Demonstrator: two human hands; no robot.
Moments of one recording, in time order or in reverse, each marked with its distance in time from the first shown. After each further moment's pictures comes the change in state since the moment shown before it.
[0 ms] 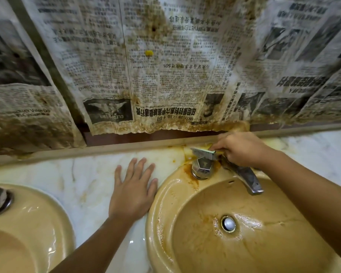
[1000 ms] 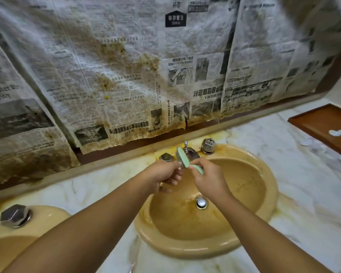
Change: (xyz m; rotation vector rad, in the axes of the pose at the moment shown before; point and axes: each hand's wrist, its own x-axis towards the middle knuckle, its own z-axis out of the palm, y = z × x) left_hand -0.032 0.187 -0.140 -0.951 -0.657 -0.340; right_hand -0.181 -0.087 0.051 1.009 0.621 0.520
